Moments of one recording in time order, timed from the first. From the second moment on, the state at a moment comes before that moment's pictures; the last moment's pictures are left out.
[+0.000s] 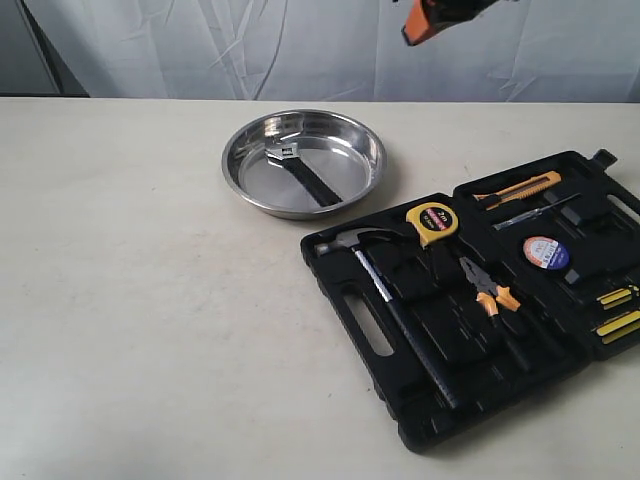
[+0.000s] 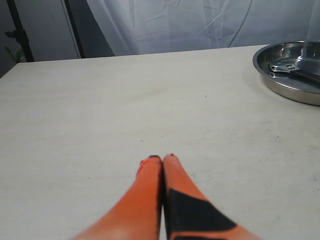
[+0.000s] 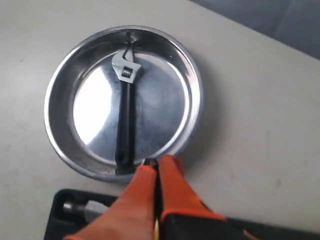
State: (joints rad) left arm 0.01 0.00 0.00 0.31 0.35 -0.28; right arm 0.18 2.13 -2.17 0.42 1.21 -0.41
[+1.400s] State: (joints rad) left arm 0.01 0.00 0.00 0.31 0.35 -0.28; right arm 0.16 0.15 -0.12 0.38 0.15 -0.28
